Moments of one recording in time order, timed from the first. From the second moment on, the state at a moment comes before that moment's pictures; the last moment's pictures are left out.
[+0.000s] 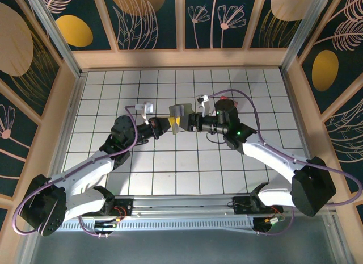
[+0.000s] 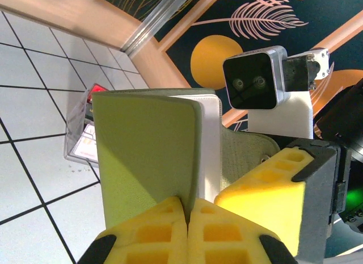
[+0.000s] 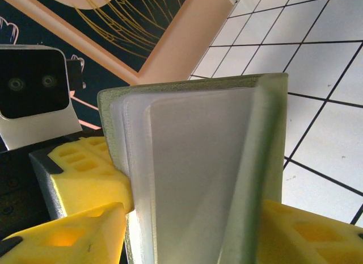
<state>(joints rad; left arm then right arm) -0.60 1.13 0.55 0.51 0.46 -0.81 0.67 1.27 0.81 0.16 -0.53 0.64</state>
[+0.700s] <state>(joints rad) -0.60 1.13 0.55 0.51 0.46 -0.81 0.68 1.27 0.81 0.14 -0.52 0.62</state>
